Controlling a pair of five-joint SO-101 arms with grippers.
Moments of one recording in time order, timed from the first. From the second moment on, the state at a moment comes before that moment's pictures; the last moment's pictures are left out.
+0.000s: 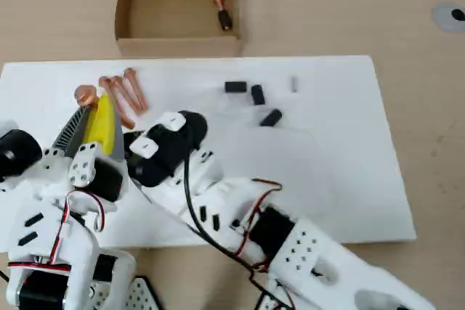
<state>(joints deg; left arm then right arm) 3.8 -95.5 54.9 47.1 13.1 -58.2 -55.7 61.4 16.9 -10.9</state>
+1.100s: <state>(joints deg) 7.5 -95.7 47.2 52.9 1.2 -58.2 -55.8 61.4 16.9 -10.9</state>
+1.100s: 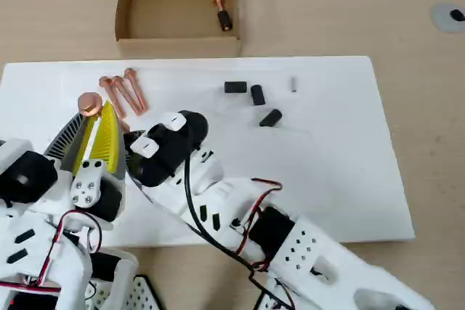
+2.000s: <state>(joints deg) 7.8 -86.7 39.7 61.0 3.2 -55.5 -55.8 61.4 16.9 -10.9</state>
